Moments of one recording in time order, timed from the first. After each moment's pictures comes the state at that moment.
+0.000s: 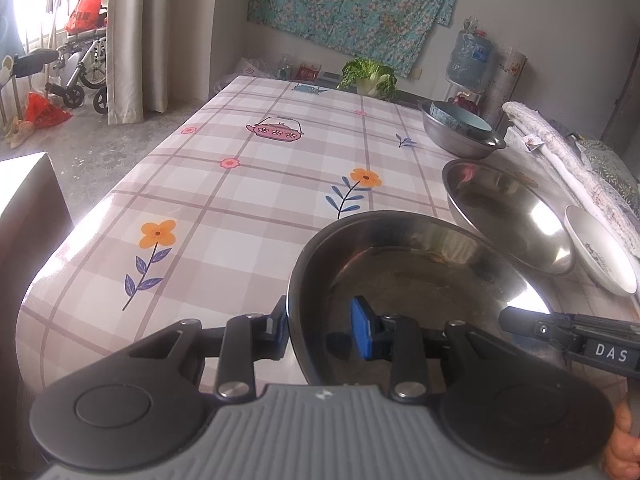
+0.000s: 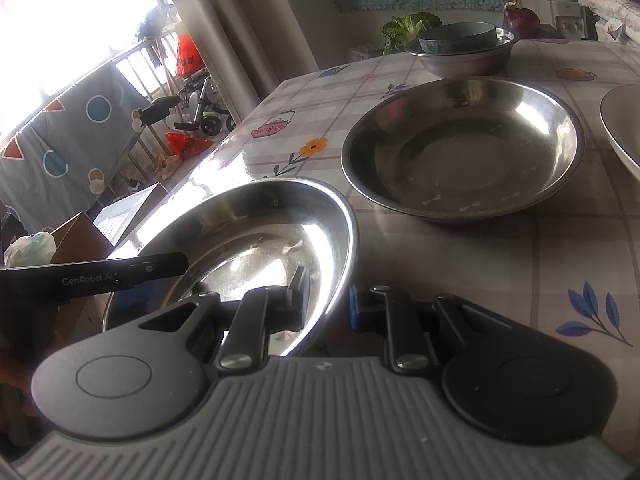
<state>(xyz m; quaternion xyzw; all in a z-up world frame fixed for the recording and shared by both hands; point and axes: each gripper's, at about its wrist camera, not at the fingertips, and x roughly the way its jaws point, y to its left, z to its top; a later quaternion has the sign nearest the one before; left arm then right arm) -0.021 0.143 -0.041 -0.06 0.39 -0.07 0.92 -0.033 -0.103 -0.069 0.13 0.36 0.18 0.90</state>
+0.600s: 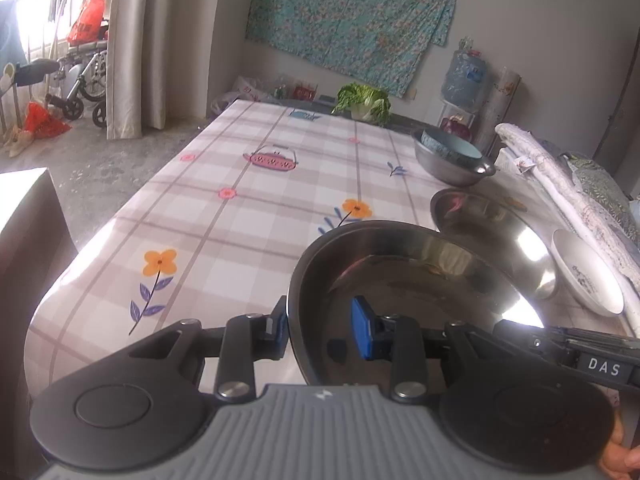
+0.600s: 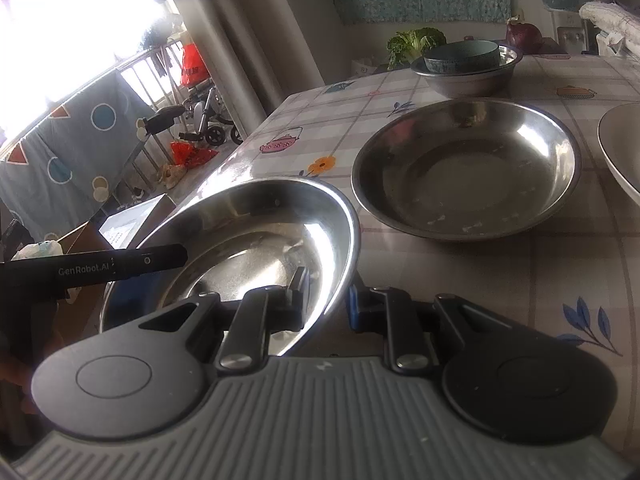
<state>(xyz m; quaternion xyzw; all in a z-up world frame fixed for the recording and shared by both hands) -0.022 0.144 -0.019 -0.07 0.36 -0.07 0.93 -0.040 -0.104 -0.051 0.14 0.34 0.19 0.91</state>
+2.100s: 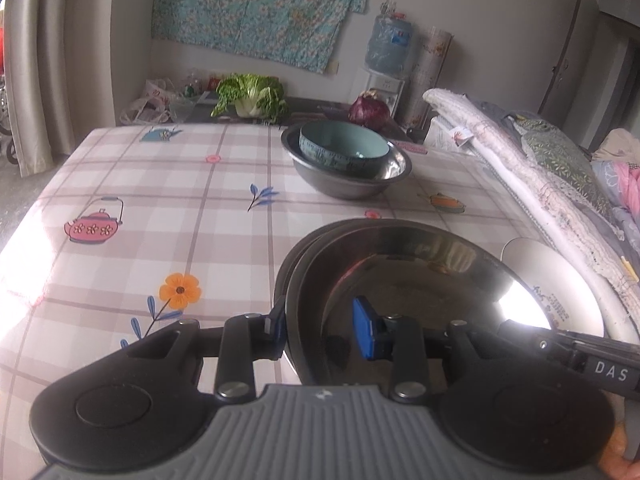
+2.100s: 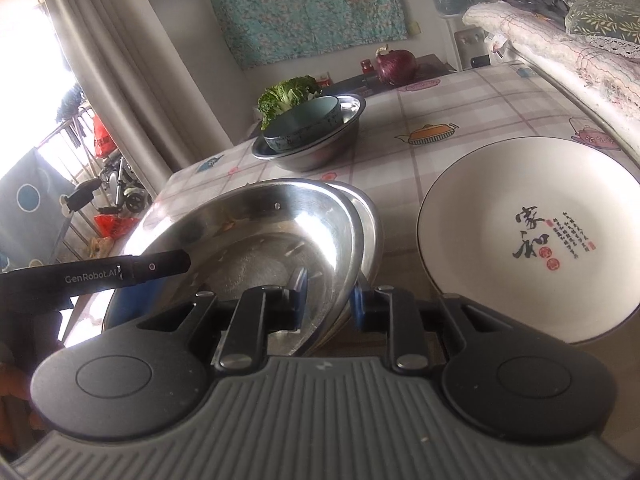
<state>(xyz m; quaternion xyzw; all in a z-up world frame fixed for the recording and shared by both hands) 0.105 0.007 -0.022 -0.02 0.38 -0.17 0.91 0.023 -0.227 -0.047 0.19 0.33 0.04 0.92</state>
